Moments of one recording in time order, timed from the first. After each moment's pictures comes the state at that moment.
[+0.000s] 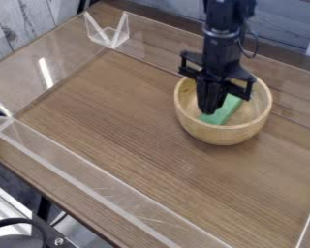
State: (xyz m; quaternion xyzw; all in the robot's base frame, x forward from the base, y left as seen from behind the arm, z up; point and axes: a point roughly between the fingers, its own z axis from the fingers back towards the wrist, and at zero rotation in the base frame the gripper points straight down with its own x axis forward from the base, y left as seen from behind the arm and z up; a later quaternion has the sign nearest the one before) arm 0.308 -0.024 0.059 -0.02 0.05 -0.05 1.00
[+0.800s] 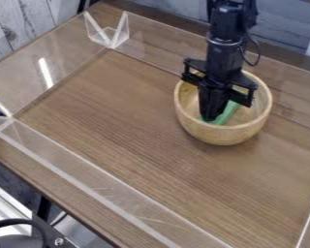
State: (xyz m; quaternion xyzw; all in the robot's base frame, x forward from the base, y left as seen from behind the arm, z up) arm 0.314 -0.027 0.048 -0.02 0.05 -0.05 1.00
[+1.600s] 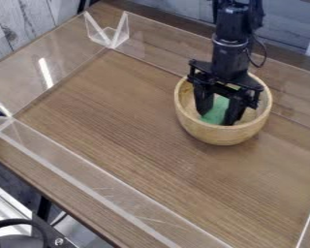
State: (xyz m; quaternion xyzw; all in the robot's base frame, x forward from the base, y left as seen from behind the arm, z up) arm 0.314 -0.032 0.049 -0.03 0.05 -0.06 1.00
